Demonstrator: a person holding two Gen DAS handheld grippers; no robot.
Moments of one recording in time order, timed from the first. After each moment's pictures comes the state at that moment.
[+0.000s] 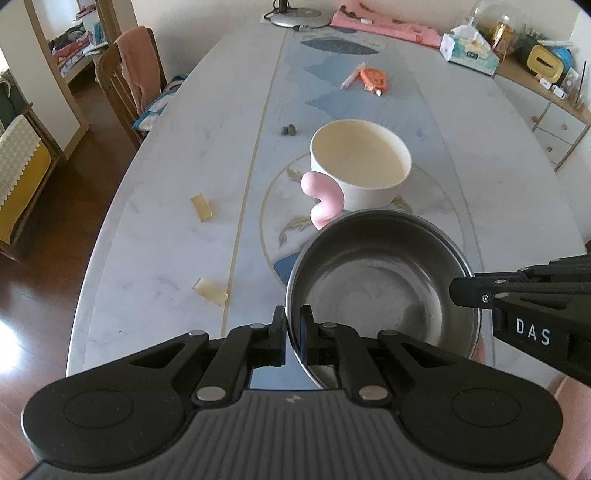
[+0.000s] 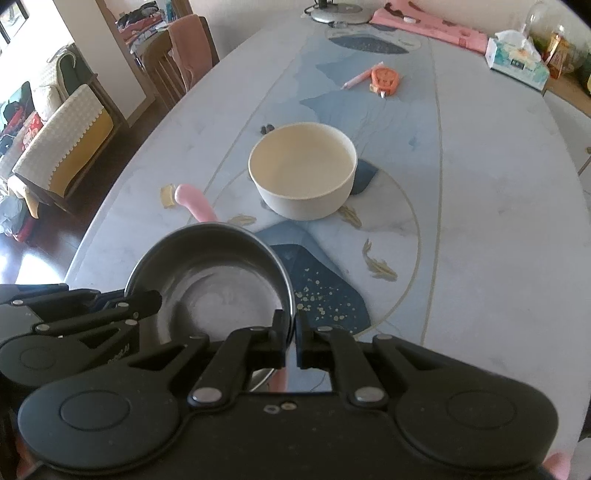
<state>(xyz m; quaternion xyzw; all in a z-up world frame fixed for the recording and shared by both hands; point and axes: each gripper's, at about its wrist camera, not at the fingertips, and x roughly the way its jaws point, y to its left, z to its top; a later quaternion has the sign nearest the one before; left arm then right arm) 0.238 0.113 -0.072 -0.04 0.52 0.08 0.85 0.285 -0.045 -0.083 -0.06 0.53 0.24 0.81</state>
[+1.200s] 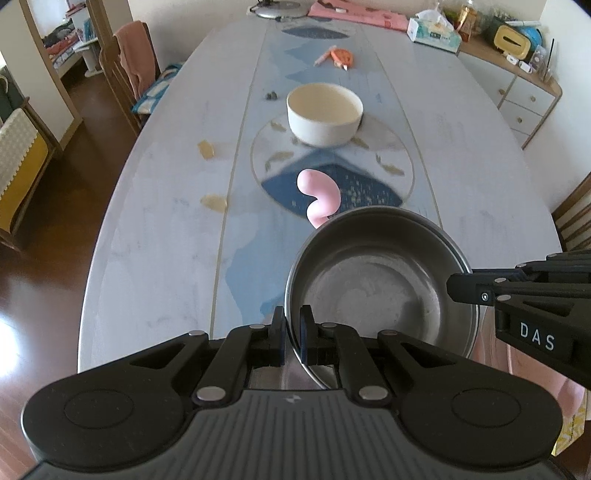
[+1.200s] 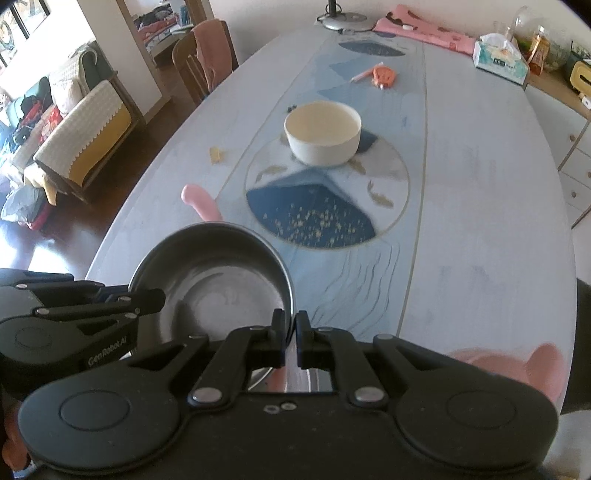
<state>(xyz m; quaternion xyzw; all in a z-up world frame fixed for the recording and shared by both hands) 0.126 0.085 -0.046 -0.04 0.54 0.05 0.84 0.167 -0.077 -0.058 -0.06 0.53 0.25 0.81</state>
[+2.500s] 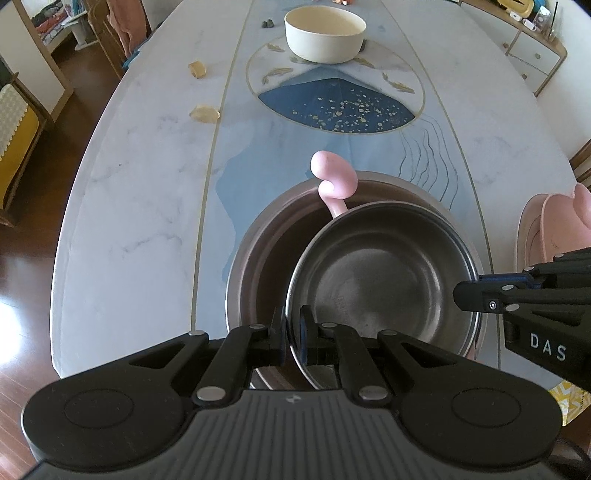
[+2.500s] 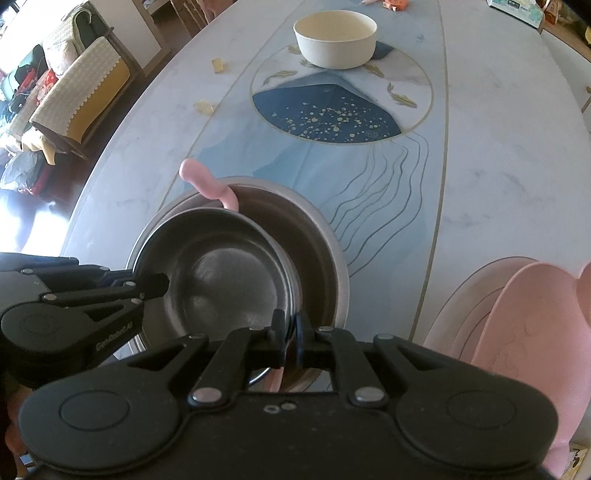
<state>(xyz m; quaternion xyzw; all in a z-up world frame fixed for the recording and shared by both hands) 0.093 0.082 -0.113 -0.03 0.59 0.04 0.81 0.133 -0.074 -0.119 -0.07 0.59 0.25 0.76</state>
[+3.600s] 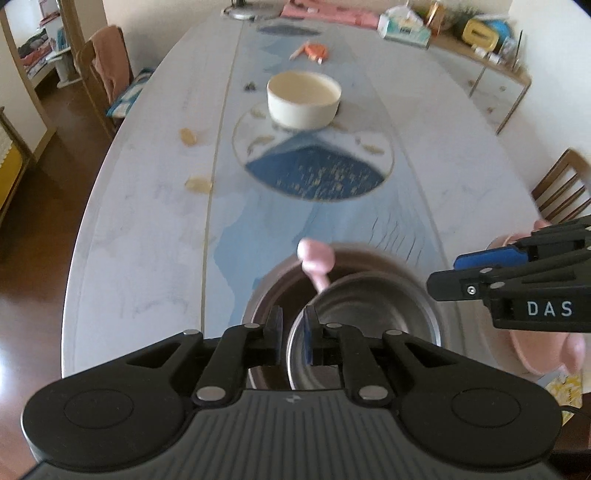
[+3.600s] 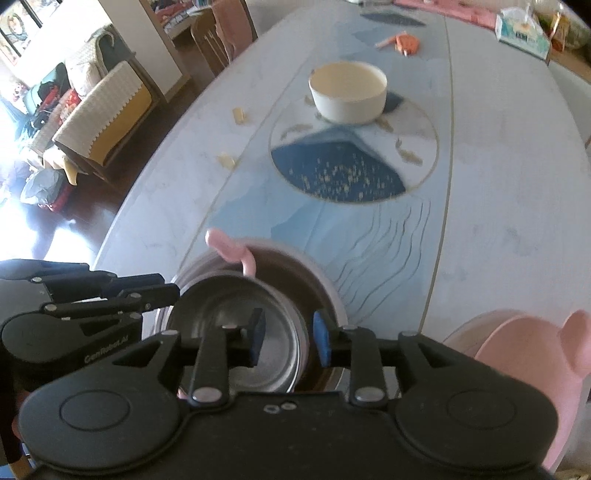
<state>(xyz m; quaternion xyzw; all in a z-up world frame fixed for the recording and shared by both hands) 0.097 0.099 -0.061 -0.04 0.52 0.00 0.85 0.154 -0.079 -0.070 -0.05 0.55 0.29 0.79</state>
